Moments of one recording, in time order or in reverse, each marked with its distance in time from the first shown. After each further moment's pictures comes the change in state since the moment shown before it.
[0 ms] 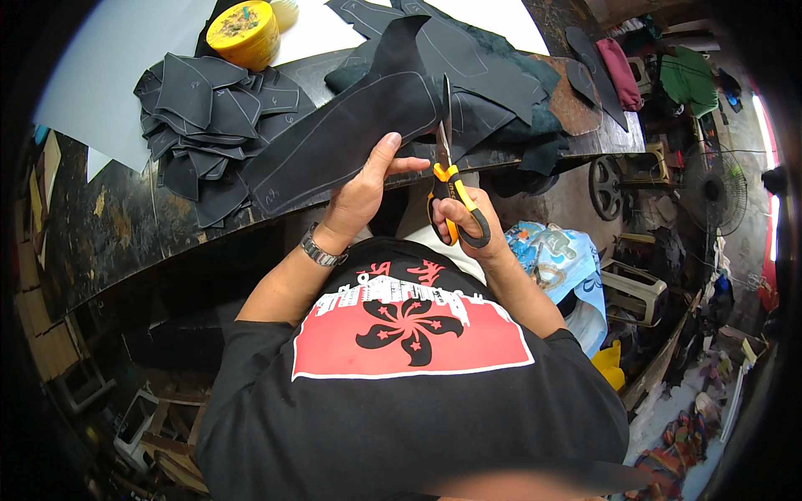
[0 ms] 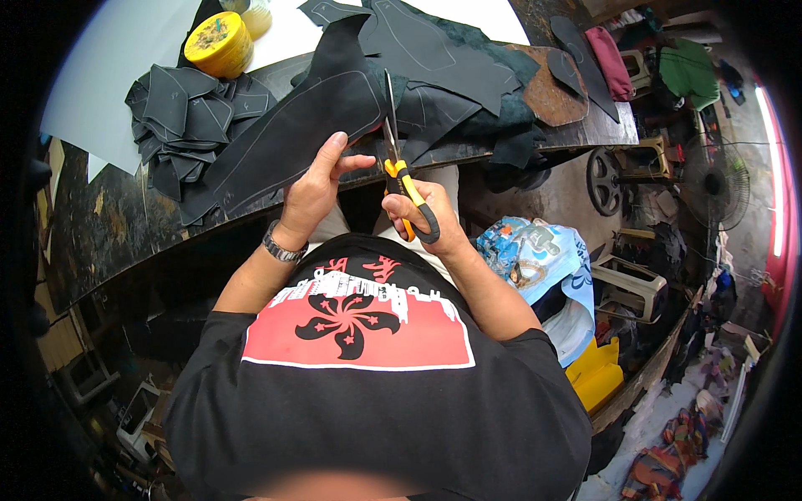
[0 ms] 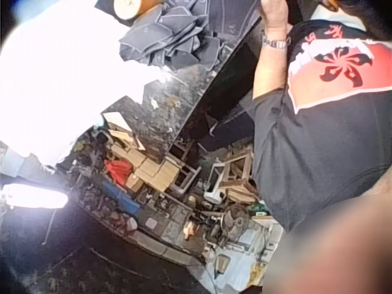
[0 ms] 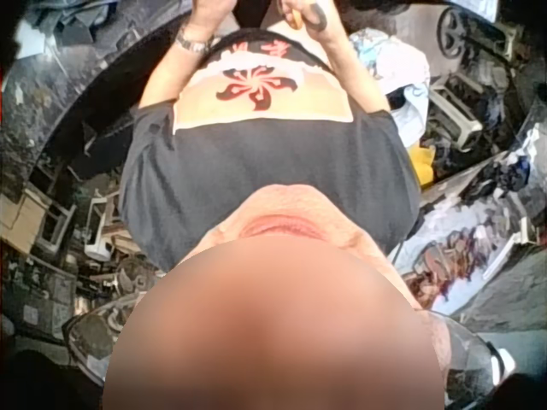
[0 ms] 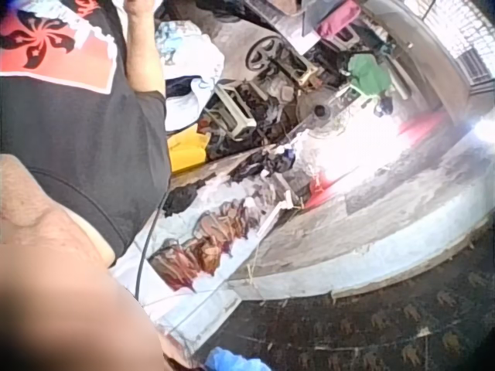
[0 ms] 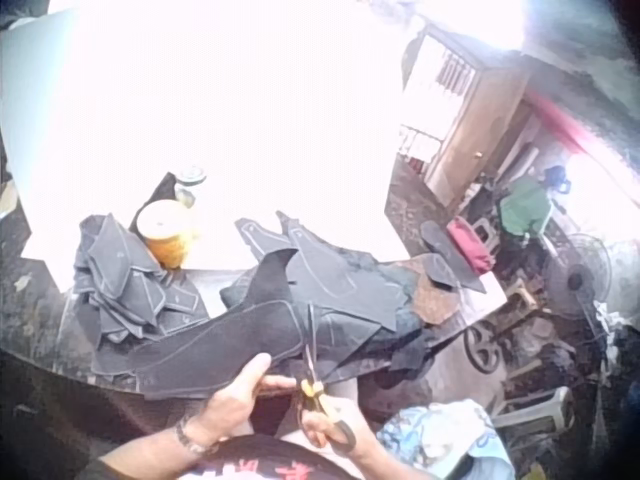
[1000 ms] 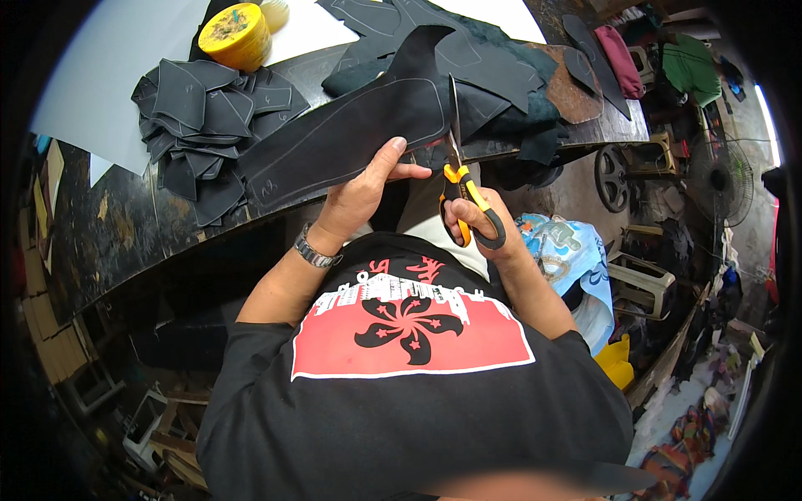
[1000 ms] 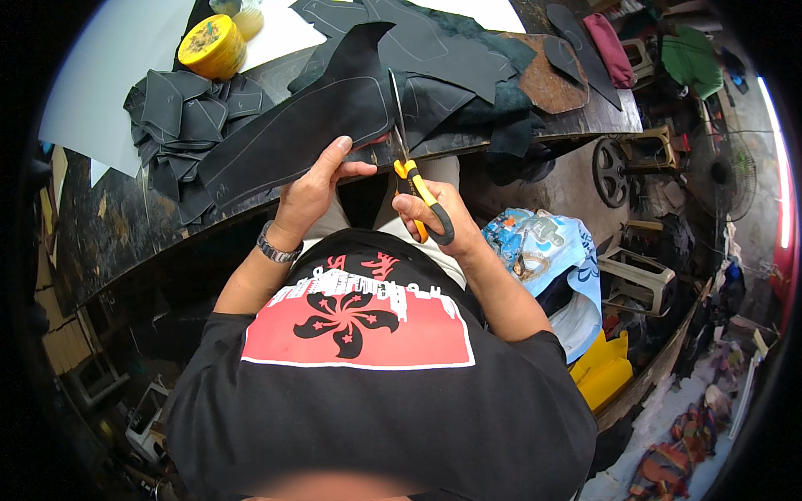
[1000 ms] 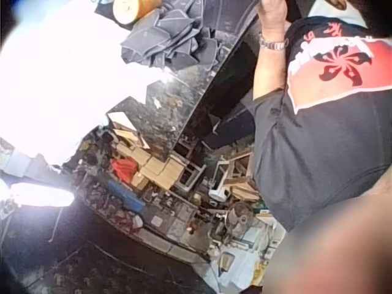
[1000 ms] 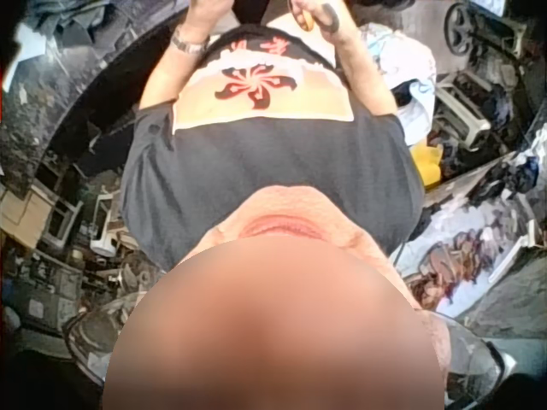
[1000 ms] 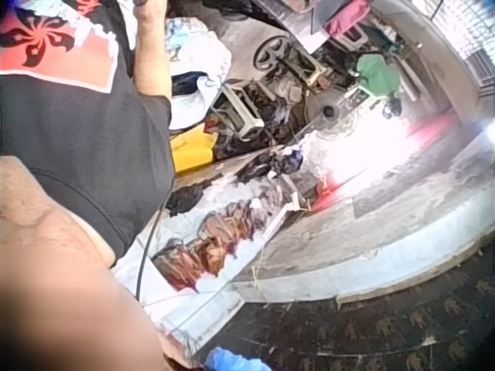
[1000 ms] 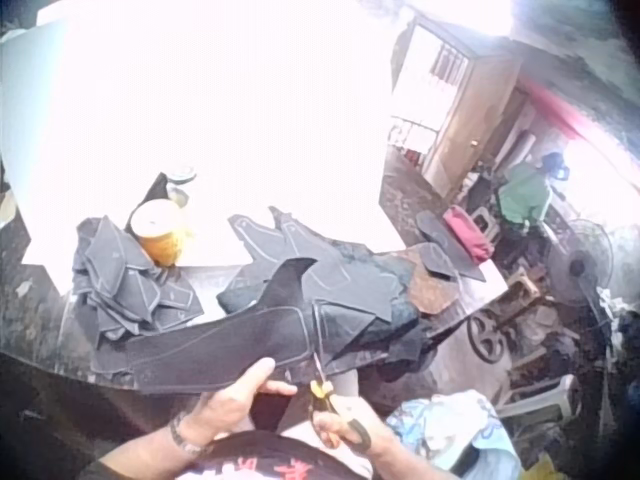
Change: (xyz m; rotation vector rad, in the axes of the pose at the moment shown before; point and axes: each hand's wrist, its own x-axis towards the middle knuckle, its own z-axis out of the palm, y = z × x) left_hand 0.006 0.029 0.010 -0.406 0.066 -0.570; right_hand -0.021 -0.012 -0.009 -0.084 0.011 0.029
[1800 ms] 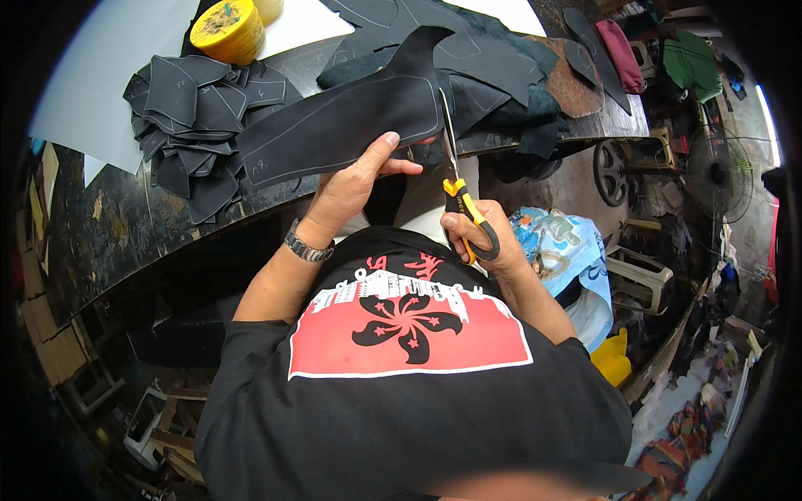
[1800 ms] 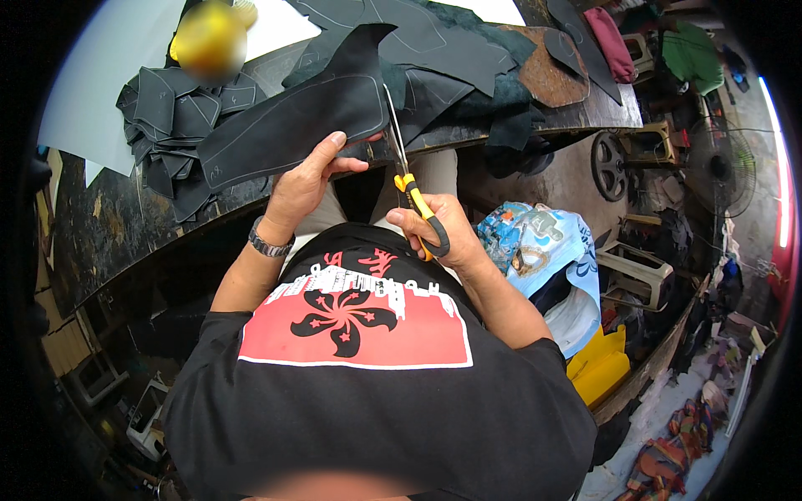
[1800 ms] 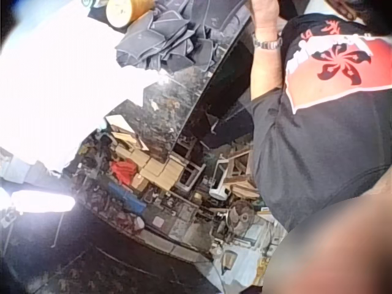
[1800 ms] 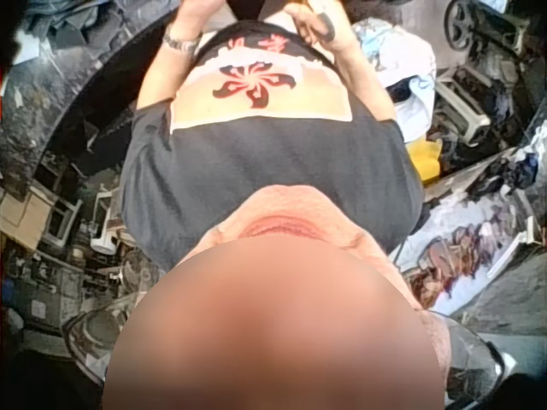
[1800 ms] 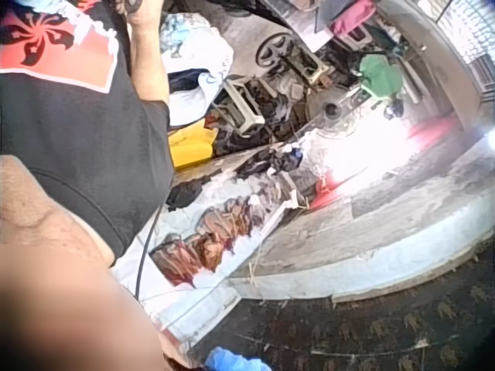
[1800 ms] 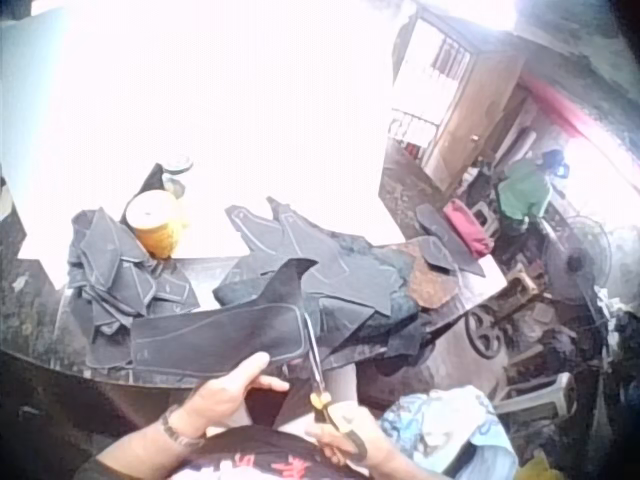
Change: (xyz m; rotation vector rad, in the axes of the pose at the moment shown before) left_hand 0.001 -0.002 -0.011 0.089 -0.048 -0.084; right_hand -0.017 0.007 0.005 -0.074 0.116 0.170
